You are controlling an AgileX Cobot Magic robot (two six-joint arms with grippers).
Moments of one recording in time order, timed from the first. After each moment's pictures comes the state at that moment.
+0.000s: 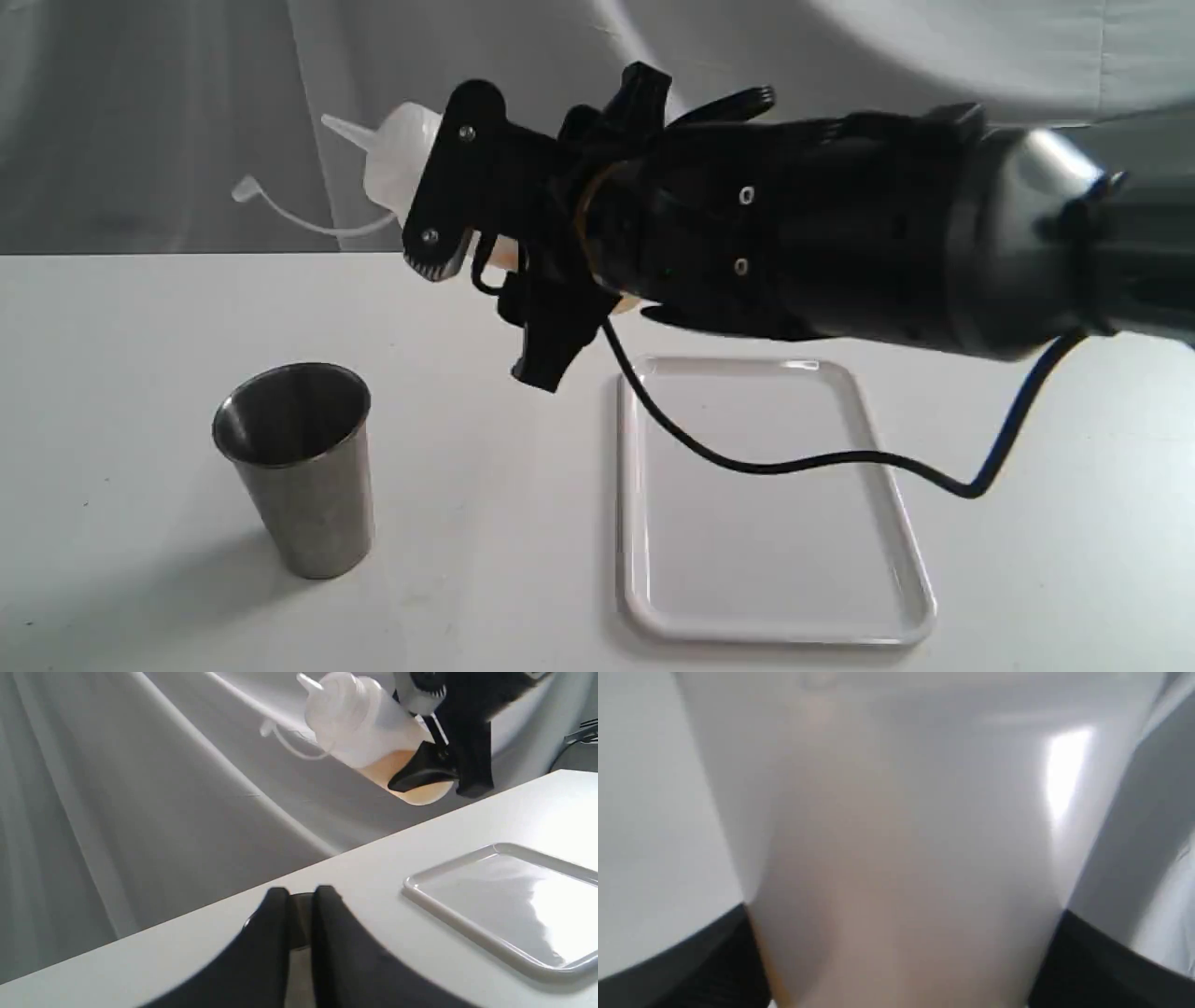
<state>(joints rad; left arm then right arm) -0.40 0.01 0.00 0.26 0.06 -0.07 0.62 1.88 -1.41 -1.17 0.43 0.32</state>
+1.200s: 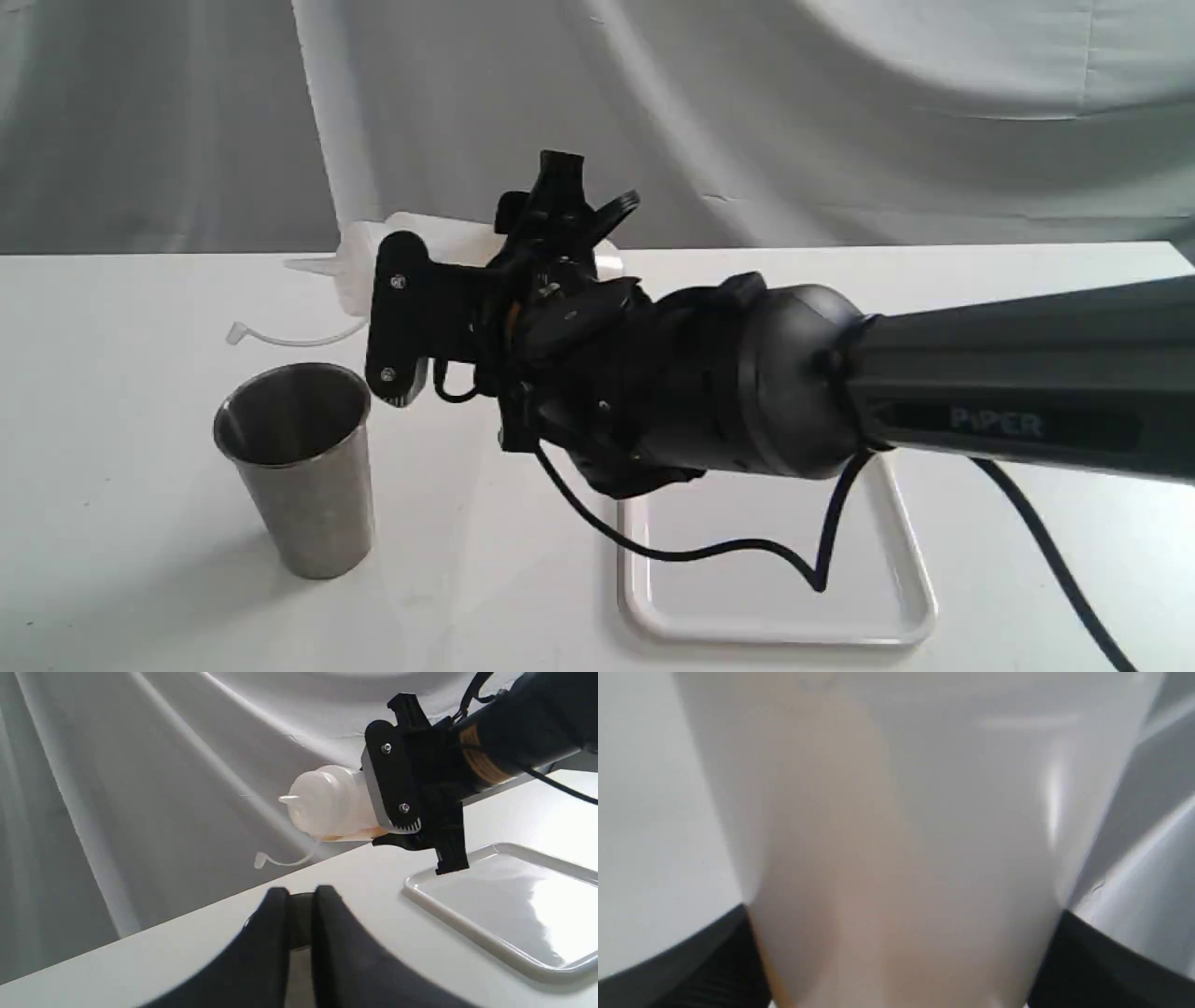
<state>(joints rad) -0.40 0.01 0.00 0.26 0.06 -0.07 0.69 2.06 -1.41 -1.72 0.53 0.69</state>
